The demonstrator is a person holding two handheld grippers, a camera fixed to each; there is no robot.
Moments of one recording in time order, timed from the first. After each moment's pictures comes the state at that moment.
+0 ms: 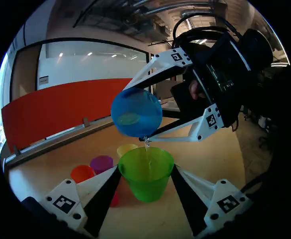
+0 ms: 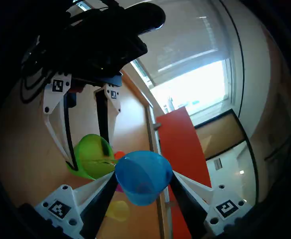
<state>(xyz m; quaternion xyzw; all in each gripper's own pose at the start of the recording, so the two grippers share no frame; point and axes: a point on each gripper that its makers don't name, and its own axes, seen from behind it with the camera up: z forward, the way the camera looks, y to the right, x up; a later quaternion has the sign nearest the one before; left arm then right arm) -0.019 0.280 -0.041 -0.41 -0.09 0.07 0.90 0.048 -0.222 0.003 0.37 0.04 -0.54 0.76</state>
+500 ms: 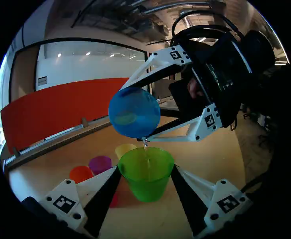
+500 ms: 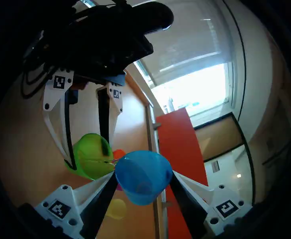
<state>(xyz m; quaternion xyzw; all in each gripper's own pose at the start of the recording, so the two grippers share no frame) -0.020 0.283 -0.041 -0.42 -0.09 0.07 0.90 0.049 -0.219 0.000 0.36 0.04 -0.56 0.75</state>
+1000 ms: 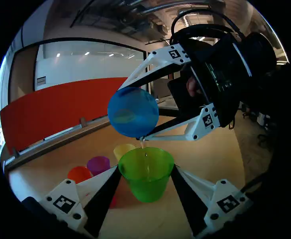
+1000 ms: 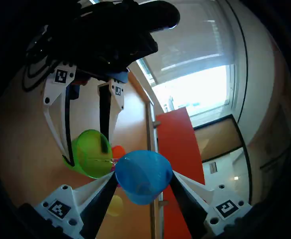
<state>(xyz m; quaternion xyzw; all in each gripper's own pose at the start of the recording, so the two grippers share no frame) -0.022 0.288 -0.041 -0.42 -0.10 0.07 0.90 0.048 -0.212 -0.001 0.35 0.04 -0.58 0.74</state>
